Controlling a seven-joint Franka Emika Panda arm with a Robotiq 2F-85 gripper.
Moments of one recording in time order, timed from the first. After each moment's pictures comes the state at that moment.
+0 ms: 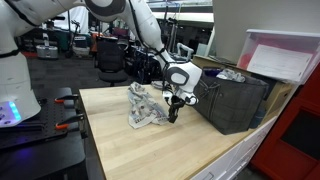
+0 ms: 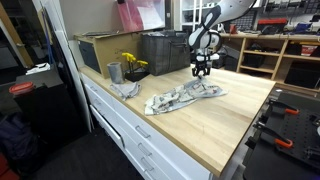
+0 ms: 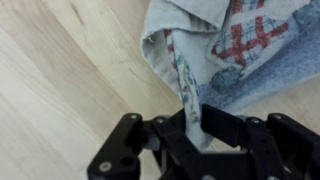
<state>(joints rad) -0.25 0.95 -0.16 -1.44 0.23 2.23 0.14</state>
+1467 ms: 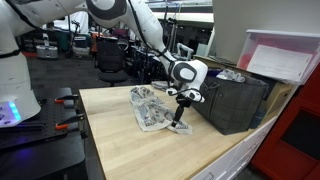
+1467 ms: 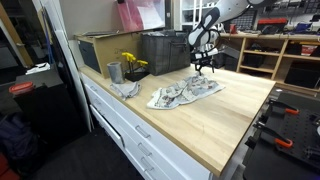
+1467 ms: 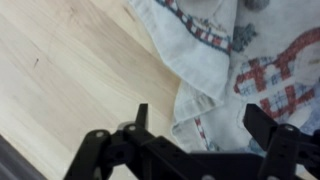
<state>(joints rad) -0.21 1.01 -0.28 -1.30 0.12 2.06 0.46</state>
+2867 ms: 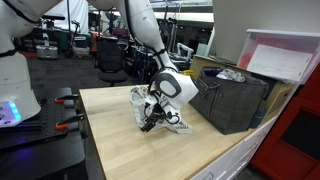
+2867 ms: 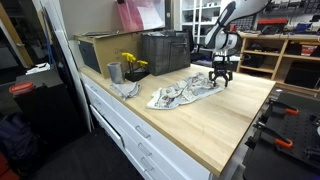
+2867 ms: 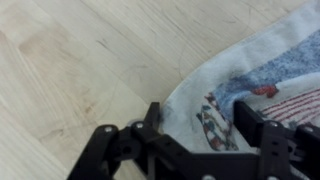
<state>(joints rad) -0.39 0.83 -0.14 -1.72 0.35 2.03 0.08</state>
